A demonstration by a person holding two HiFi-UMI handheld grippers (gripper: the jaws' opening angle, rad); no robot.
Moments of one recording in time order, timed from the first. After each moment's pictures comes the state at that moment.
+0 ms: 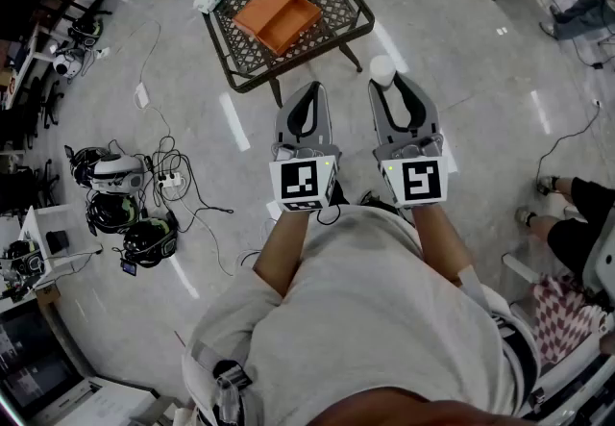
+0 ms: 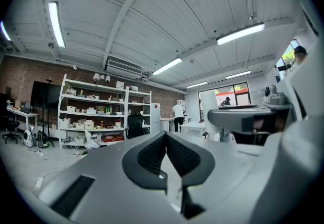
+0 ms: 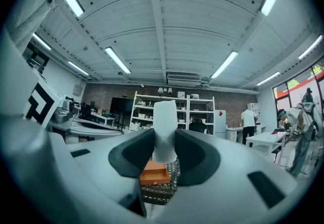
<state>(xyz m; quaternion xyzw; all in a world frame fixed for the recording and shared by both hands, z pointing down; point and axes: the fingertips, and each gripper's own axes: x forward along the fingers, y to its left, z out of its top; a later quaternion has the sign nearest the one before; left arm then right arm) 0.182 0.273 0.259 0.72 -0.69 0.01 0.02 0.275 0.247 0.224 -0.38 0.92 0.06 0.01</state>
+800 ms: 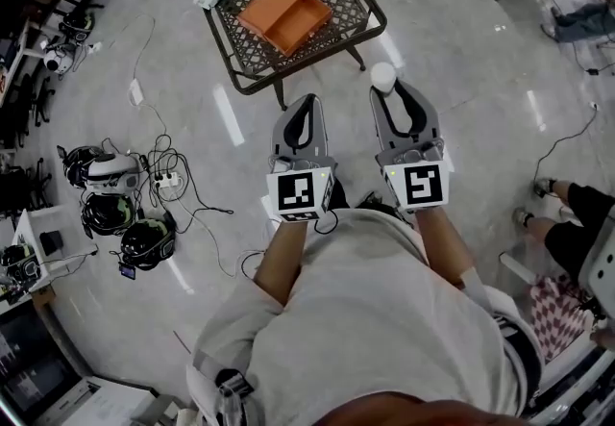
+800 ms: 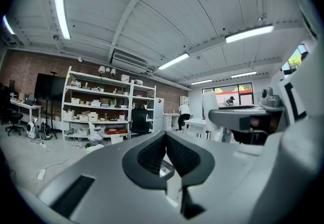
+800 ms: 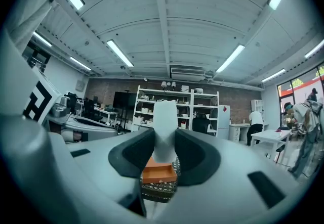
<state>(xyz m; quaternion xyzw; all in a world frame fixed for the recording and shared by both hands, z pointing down) 0.107 0.258 0.290 0.71 -0.70 0.02 0.05 0.206 0.217 0.252 -0.37 0.93 0.05 -0.01</state>
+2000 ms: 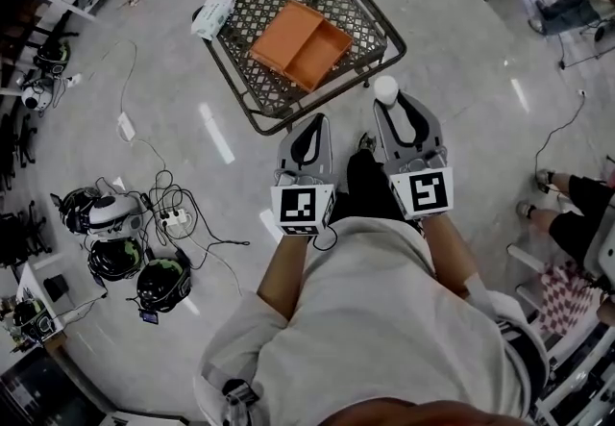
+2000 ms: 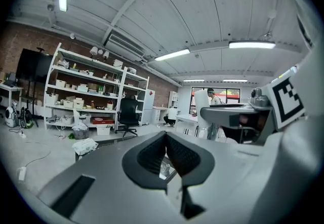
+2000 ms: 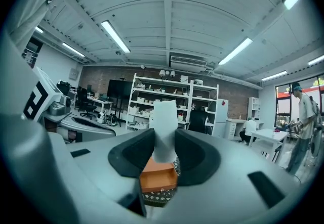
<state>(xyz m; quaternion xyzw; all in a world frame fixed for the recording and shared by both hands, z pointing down) -0.039 0.175 0.330 0.77 -0.63 0.01 0.11 0.051 0.133 0.282 -0.40 0.91 0.05 -0.08</state>
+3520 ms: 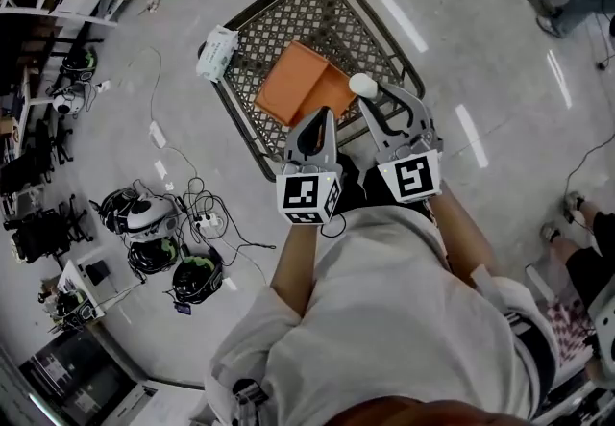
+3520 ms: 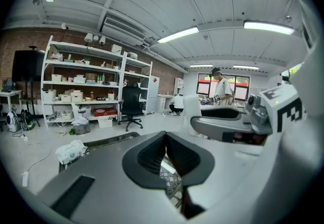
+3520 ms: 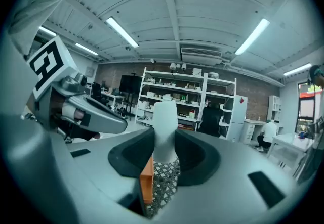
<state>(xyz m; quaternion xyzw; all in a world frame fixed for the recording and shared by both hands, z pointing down) -0.023 -0.067 0.369 0.75 -0.64 0.08 0.16 0.037 -0.103 0.349 -0.30 0.94 0.08 -0.13</state>
